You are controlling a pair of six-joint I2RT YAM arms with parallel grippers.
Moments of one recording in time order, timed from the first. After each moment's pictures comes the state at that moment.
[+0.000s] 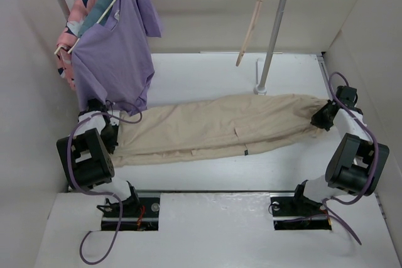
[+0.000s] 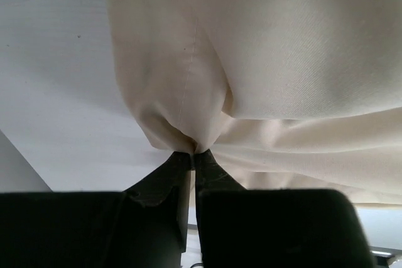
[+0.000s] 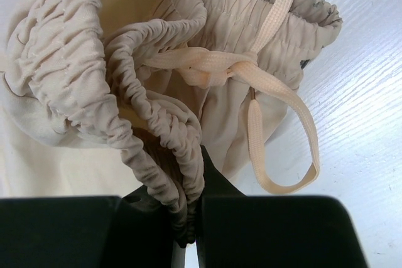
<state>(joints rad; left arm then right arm) 0.35 1.53 0.87 -0.76 -0.08 0.34 -0.41 1.46 0.93 -0.47 -0.03 0.50</state>
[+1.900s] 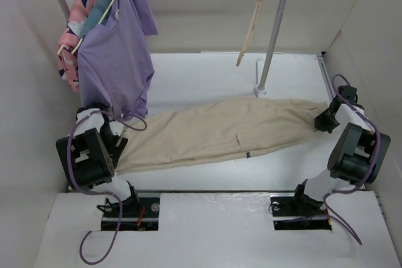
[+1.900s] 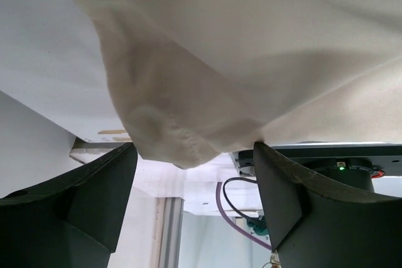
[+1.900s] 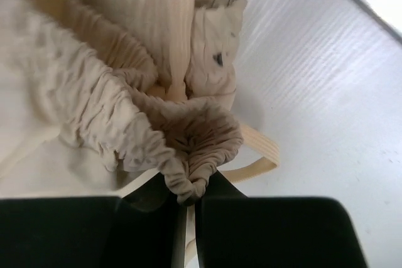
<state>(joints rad) 0.35 1.53 0.92 -1.09 -0.18 0.56 -0.44 1.63 1.00 -0.55 0.07 0.54</state>
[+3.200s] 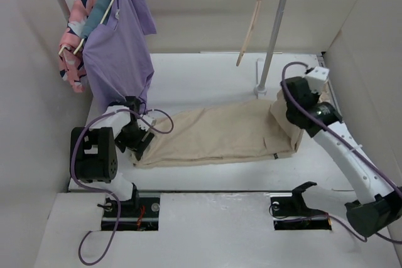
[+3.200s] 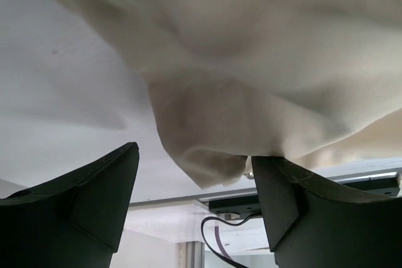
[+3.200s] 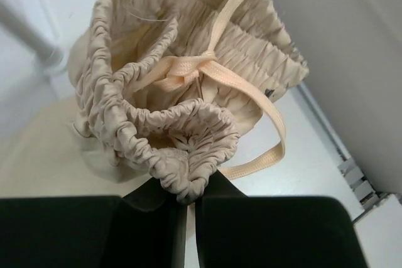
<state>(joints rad) -0.02 1.56 0.91 -0.97 -0.06 0.44 0.34 1.13 1.23 -0.84 0.87 0.47</state>
